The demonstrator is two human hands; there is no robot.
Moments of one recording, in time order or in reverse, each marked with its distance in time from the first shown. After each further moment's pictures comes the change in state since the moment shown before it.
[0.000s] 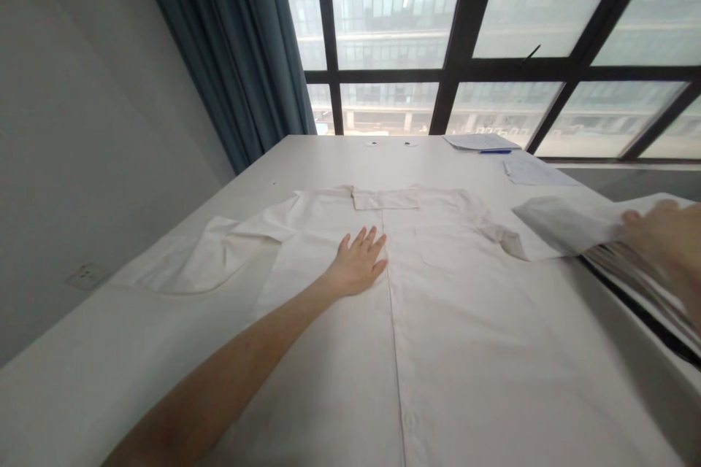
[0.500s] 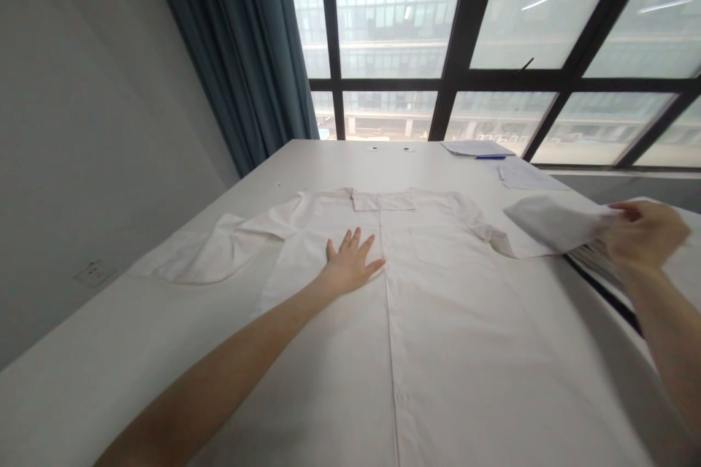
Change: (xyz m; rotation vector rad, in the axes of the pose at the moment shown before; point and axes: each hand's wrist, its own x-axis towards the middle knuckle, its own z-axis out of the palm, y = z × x) left_hand -0.015 0.008 -0.008 -0.186 -0.038 -0.249; right_hand -0.009 -0.010 -0.002 0.553 0.349 0.010
